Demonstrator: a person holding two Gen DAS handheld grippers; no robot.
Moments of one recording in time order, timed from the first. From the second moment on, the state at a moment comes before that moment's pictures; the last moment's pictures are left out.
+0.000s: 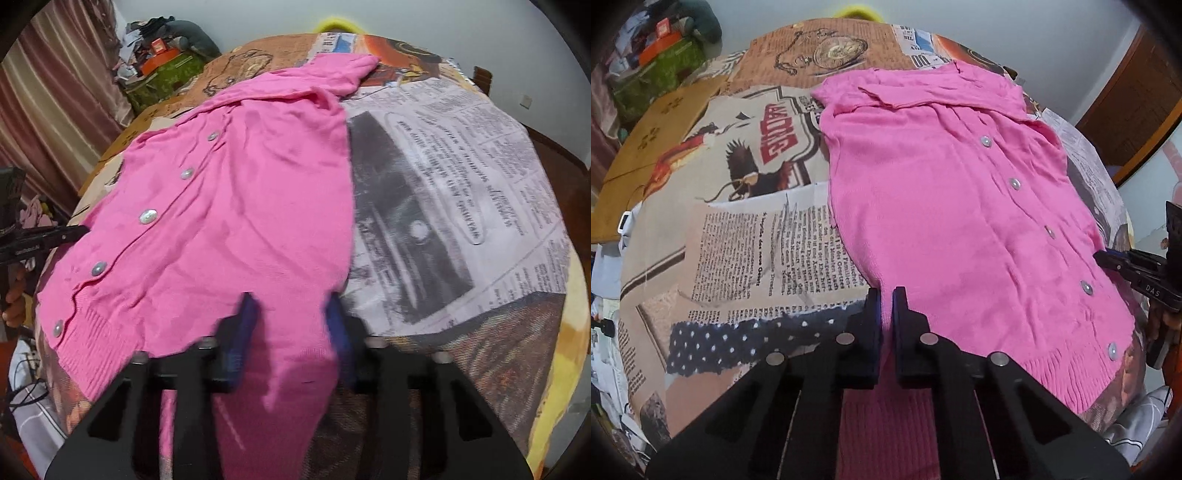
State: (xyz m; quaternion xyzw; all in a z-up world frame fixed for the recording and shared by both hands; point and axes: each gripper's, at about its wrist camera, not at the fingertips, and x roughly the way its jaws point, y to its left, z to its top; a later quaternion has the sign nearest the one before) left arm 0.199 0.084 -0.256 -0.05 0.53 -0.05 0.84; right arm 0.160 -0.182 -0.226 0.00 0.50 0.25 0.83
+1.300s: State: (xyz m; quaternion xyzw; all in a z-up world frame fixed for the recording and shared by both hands) left arm 0.414 0.143 -0.228 -0.06 0.46 0.04 0.89; right arm 0.347 -0.161 -0.172 0.02 0.39 0.24 0.89
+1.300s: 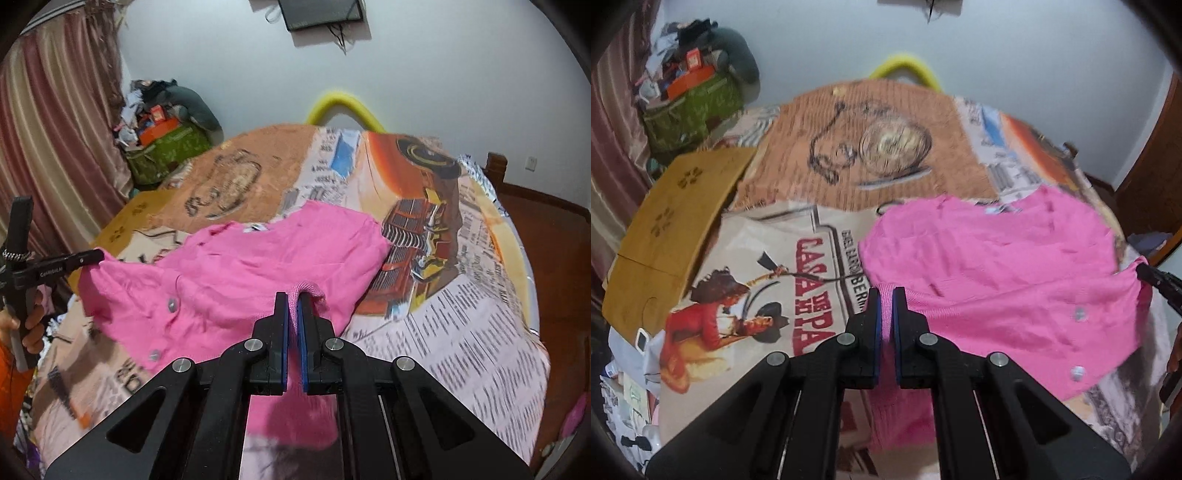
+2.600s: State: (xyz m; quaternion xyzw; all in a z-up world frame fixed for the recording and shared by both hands) left arm 0.371 0.159 -0.274 -0.16 0.52 0.00 0.84; right arm 0.295 -0.182 -0.211 0.04 0.46 0.25 0.85
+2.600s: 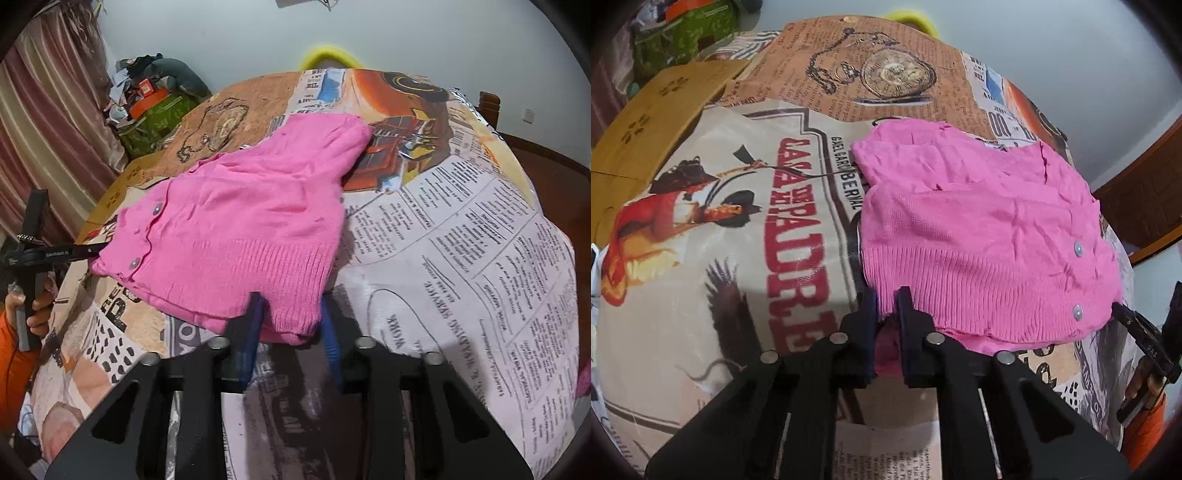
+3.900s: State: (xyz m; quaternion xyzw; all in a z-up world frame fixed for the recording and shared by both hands) left arm 0.339 0.129 -0.201 -0.07 0.43 0.01 0.90; right arm 0.293 -0.194 -0.171 0.01 0.40 0.24 0.88
